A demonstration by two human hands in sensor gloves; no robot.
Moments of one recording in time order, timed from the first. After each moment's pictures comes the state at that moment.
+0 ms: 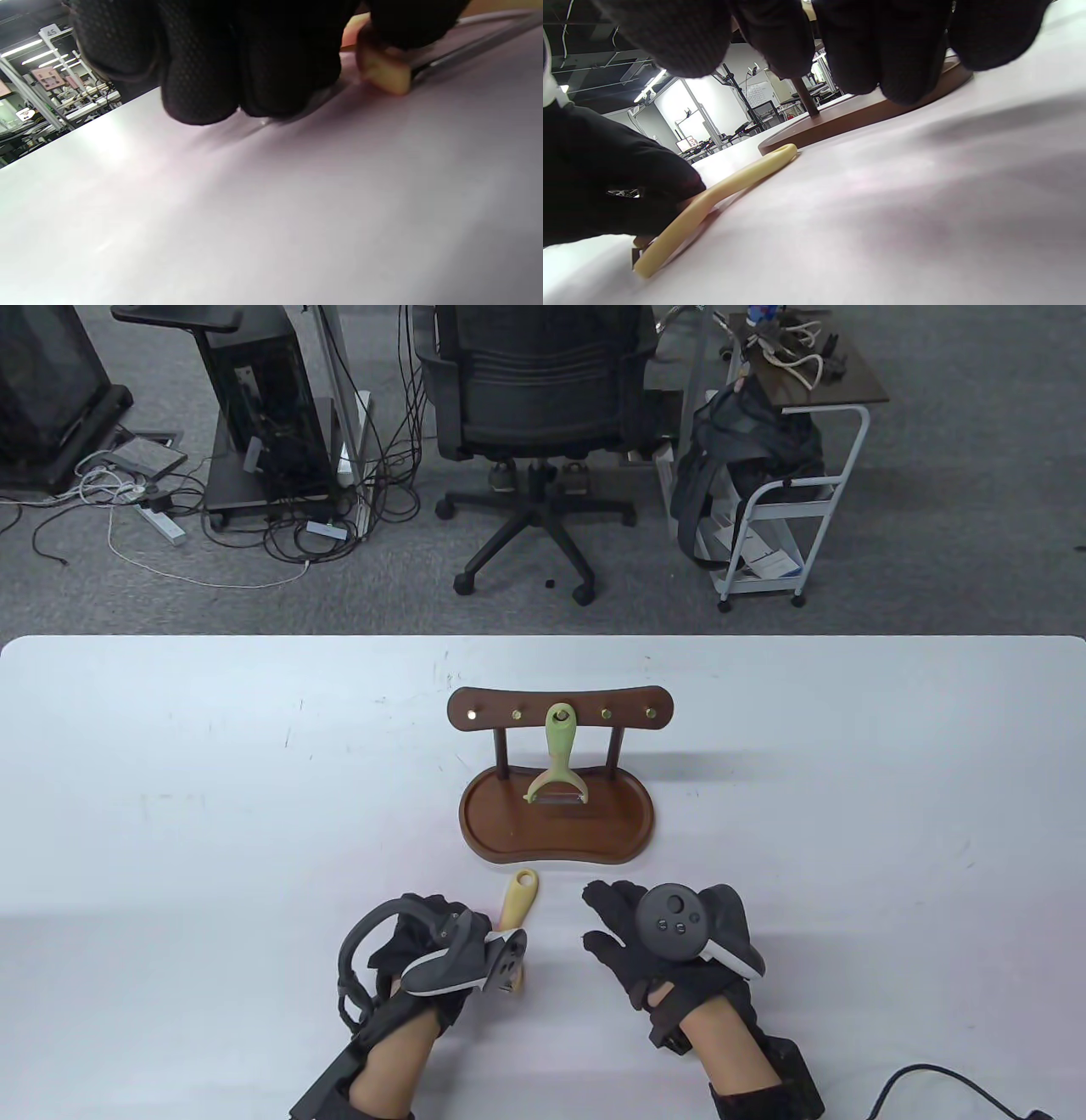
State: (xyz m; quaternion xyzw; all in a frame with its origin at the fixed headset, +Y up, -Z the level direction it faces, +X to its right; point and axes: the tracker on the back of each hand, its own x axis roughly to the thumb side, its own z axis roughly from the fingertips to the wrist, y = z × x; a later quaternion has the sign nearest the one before) left_hand -0.119 -0.757 -0.274 -0.08 -0.21 -0.22 0.95; right_hand 0.117 -0.742 -0.279 0.20 0.06 0.95 0.23
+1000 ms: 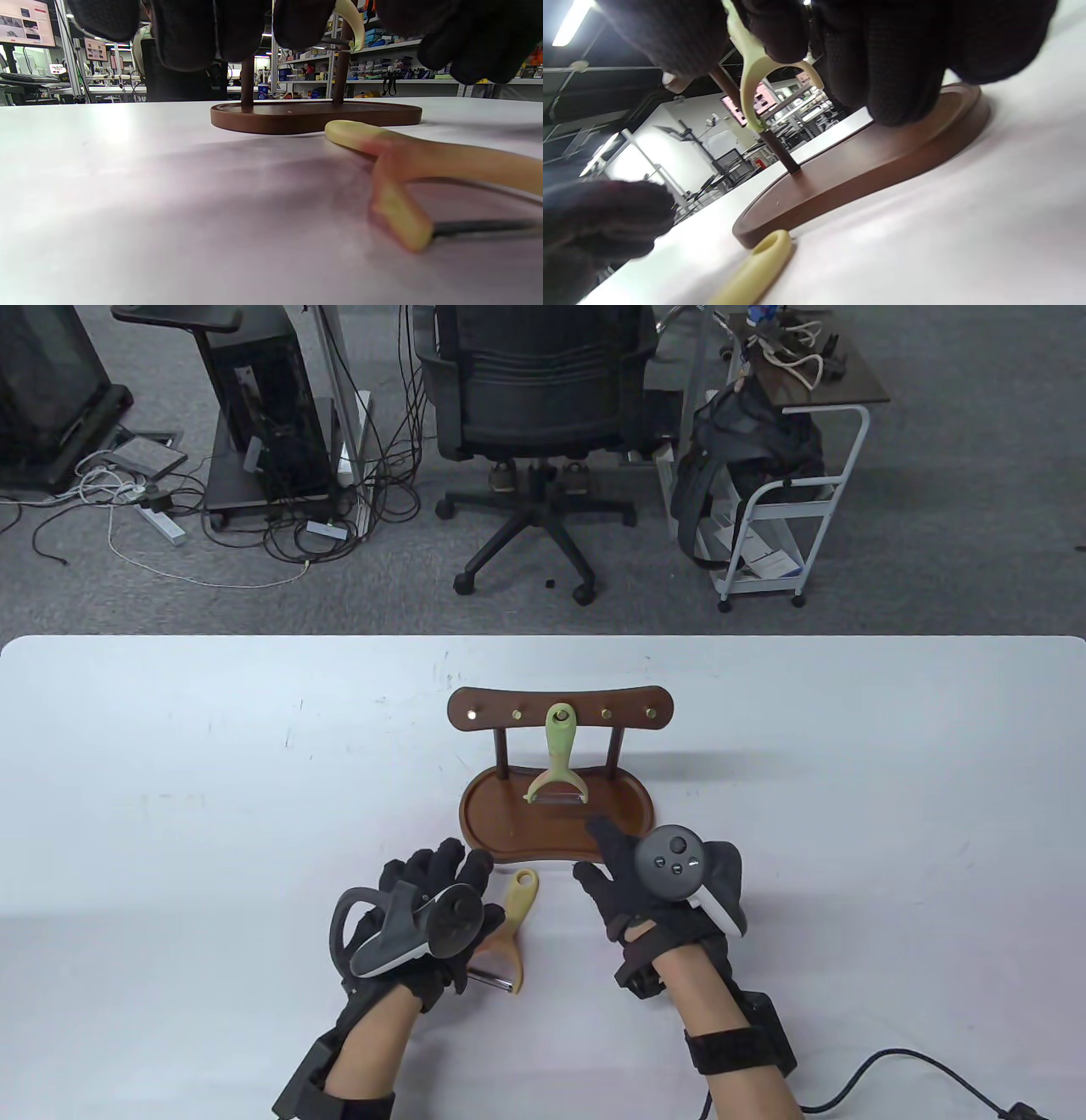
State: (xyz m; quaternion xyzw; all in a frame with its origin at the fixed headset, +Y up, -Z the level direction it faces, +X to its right) left_hand -0.150 -0.736 -0.287 -0.03 -0.17 0.00 0.99; right_hand 0.110 -0.727 -0.328 0.09 0.03 0.94 0.32
